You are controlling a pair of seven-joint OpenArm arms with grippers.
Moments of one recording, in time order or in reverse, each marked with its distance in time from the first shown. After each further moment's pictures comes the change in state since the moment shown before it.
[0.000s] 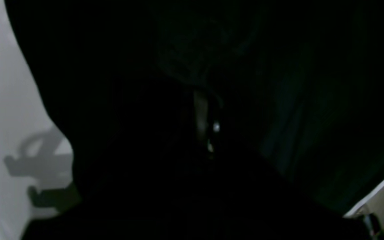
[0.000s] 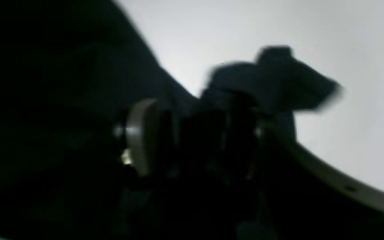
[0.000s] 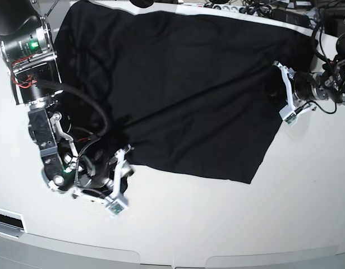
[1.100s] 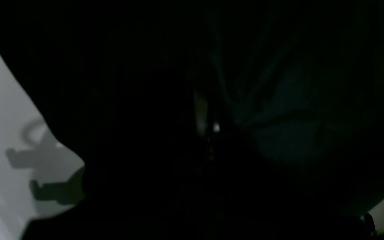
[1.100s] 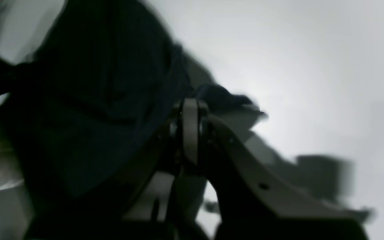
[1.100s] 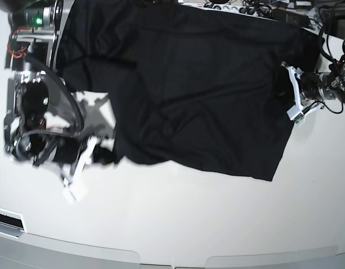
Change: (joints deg) left arm 0.0 -2.7 0.3 -0.3 -4.2 0.3 1.2; right arm -9.4 -2.2 26.5 8.1 24.4 8.7 -15.7
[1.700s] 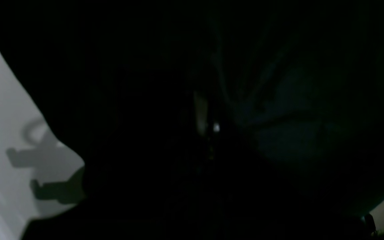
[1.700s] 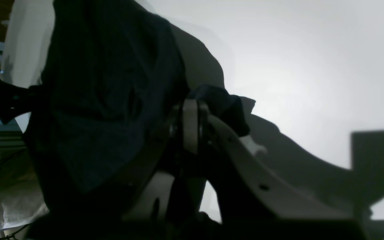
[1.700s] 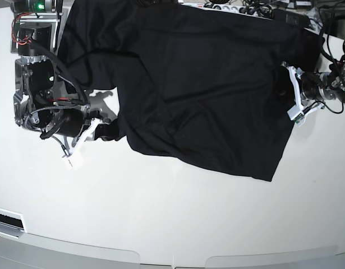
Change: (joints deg) left arm 0.0 -0.1 0.0 0.0 0.0 0.0 0.0; right arm -6.6 0.0 0.0 -12.7 6.1 -0.4 7.7
